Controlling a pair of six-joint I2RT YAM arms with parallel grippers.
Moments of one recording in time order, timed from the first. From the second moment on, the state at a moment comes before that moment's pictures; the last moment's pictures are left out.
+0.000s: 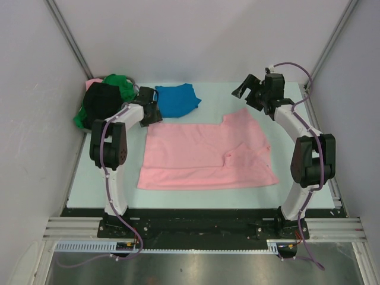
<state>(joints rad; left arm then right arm) -0.17 2.11 1.58 -0.46 -0.15 -0.46 0.13 1.82 1.45 -0.12 -0.25 0.65</state>
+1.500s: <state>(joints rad) -0.13 2.14 1.57 -0.44 -0.14 -0.45 0.12 2.28 1.88 -0.40 0.04 0.44</state>
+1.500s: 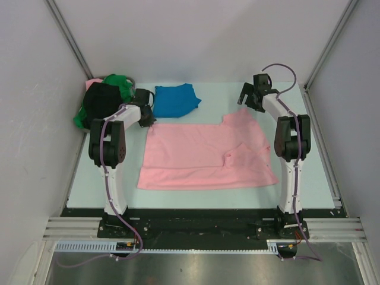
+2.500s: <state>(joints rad) -0.10 2.14 1.56 -0.43 -0.08 -0.47 0.14 2.46 2.09 -0.54 0.09 0.36</state>
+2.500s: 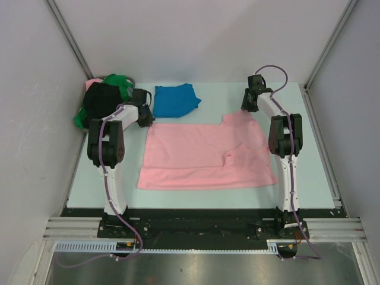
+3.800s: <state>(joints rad) -0.08 1.75 1.23 -0.38 -0.01 -0.50 0.19 1.67 1.40 -0.45 0.16 0.38</state>
